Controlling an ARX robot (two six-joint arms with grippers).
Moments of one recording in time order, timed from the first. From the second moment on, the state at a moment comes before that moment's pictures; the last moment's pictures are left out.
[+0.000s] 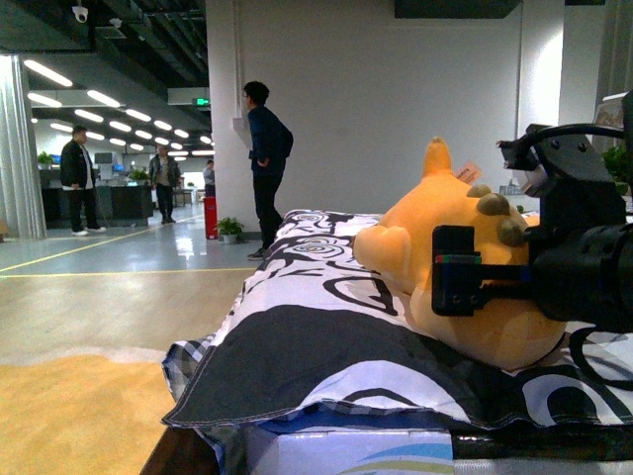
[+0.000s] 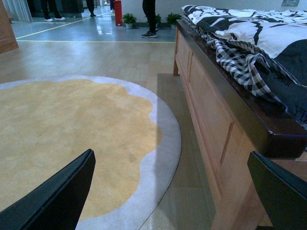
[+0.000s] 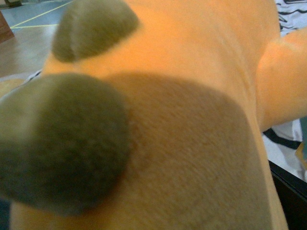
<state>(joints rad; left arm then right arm) 0.00 0.00 0.01 -0.01 0.00 0.00 0.25 1.63 0.93 0.56 0.13 0.12</state>
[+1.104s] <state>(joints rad) 0.00 0.00 0.01 -0.01 0.00 0.00 -0.07 0.50 0.40 0.19 -0.45 0.32</state>
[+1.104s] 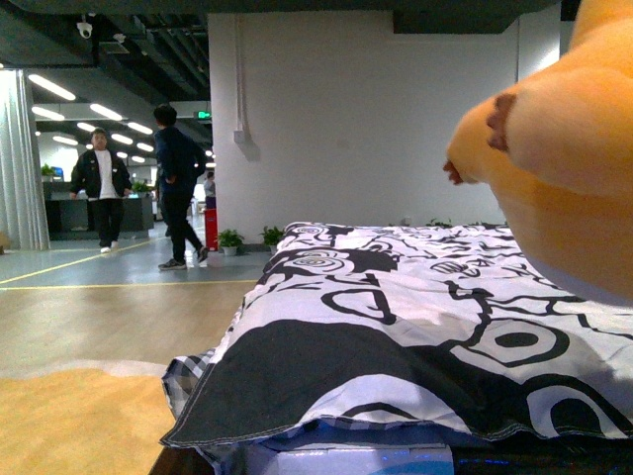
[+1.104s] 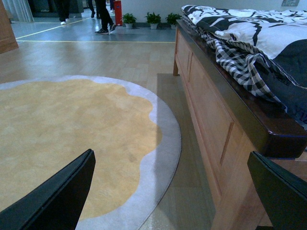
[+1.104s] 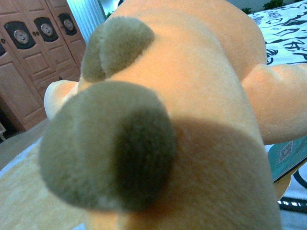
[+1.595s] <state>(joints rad) 0.00 0.00 0.01 -0.01 0.00 0.00 0.05 0.15 0.12 0.23 -0.26 0.25</state>
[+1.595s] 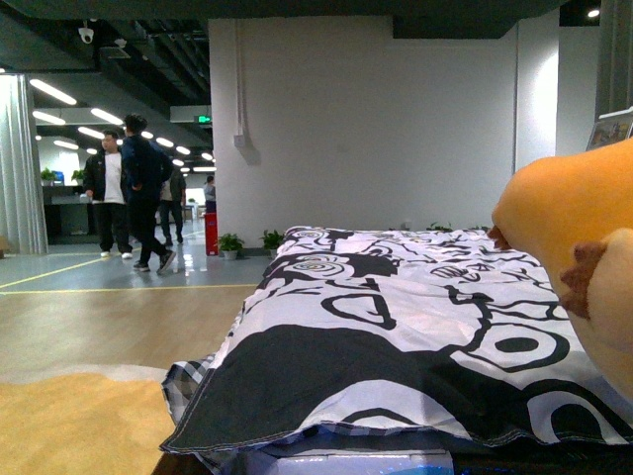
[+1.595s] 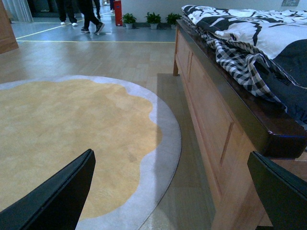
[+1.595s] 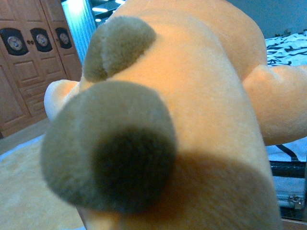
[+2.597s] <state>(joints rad) 0.00 0.00 0.01 -0.01 0.00 0.00 0.08 0.10 0.06 0.19 -0.24 0.20</state>
